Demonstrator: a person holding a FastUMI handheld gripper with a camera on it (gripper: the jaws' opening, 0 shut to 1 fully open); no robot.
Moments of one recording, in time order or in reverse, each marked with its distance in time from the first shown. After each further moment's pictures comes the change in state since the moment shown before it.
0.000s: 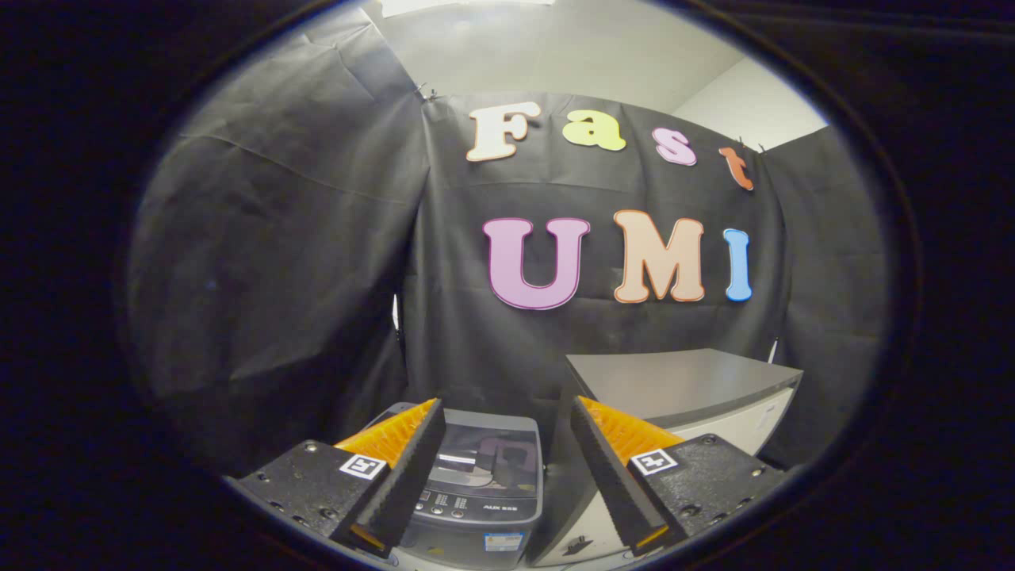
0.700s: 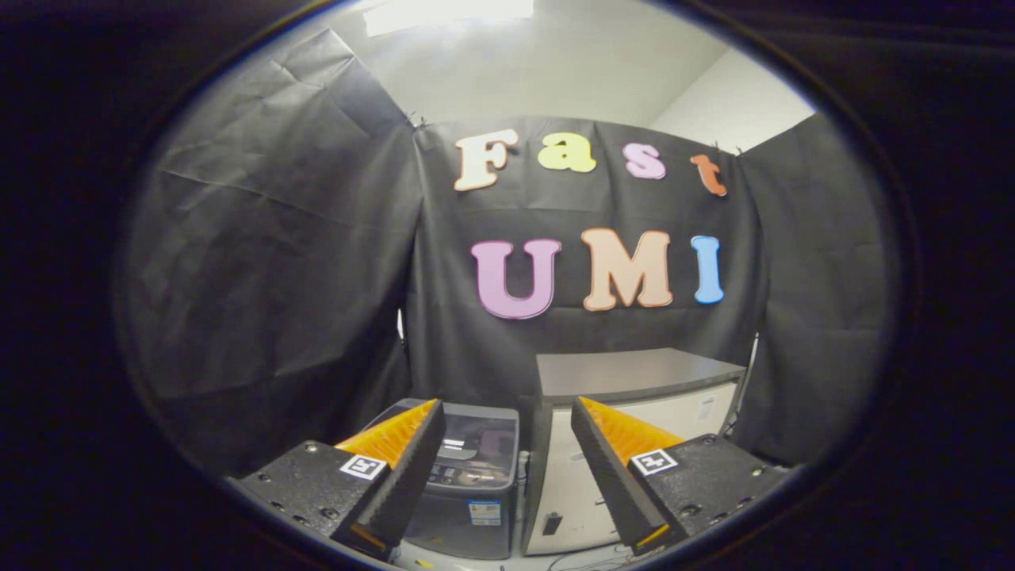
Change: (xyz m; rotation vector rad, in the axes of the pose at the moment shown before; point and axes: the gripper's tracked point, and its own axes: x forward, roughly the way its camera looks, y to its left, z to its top) arm -0.122 -0.068 0.015 0.021 -0.039 -0.036
